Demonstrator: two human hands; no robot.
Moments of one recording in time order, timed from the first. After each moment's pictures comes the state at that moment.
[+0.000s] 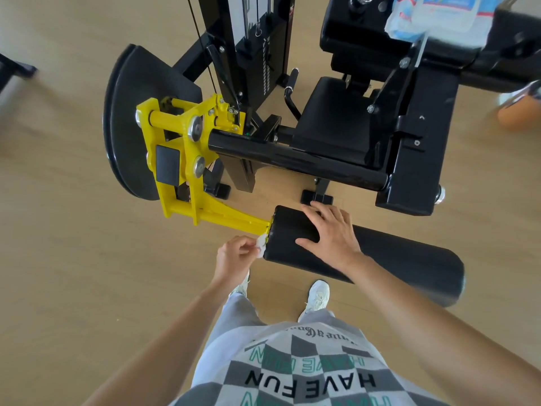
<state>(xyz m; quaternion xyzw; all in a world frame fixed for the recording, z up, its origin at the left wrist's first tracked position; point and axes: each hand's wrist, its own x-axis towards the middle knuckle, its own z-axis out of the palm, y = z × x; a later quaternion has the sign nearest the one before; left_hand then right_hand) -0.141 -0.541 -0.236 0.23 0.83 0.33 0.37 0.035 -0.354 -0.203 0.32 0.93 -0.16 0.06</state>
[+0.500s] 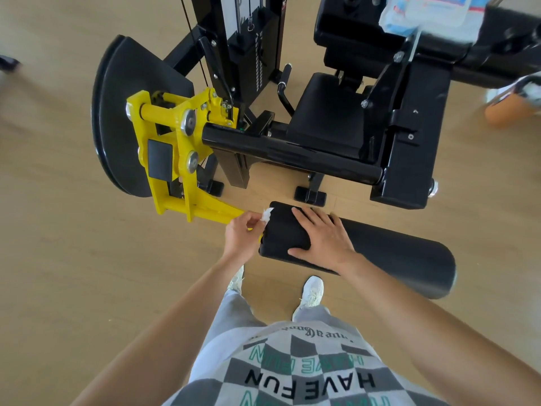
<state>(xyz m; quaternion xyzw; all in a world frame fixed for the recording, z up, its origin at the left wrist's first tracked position) -0.142 -0.489 -0.236 0.24 0.83 0.36 0.35 0.039 -0.362 -0.216 0.30 0.92 -0.16 0.18</state>
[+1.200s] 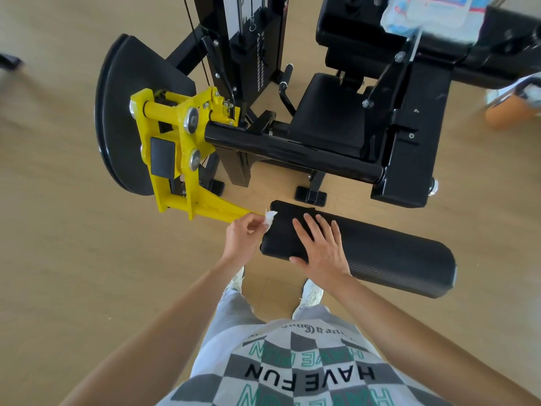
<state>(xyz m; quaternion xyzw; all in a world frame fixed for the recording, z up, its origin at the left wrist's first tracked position) -0.141 -0.500 -0.235 0.25 0.82 0.38 0.36 0.054 -0.408 -0.219 0.33 0.93 -0.12 0.09</state>
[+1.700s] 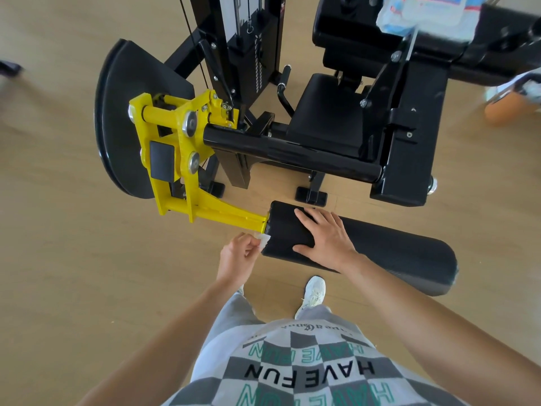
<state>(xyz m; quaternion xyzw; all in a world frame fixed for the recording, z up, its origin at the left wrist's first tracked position) -0.128 -0.544 -0.254 0.33 0.82 0.33 0.33 0.045 -0.366 -0.213 0.32 0.92 -0.20 0.12</state>
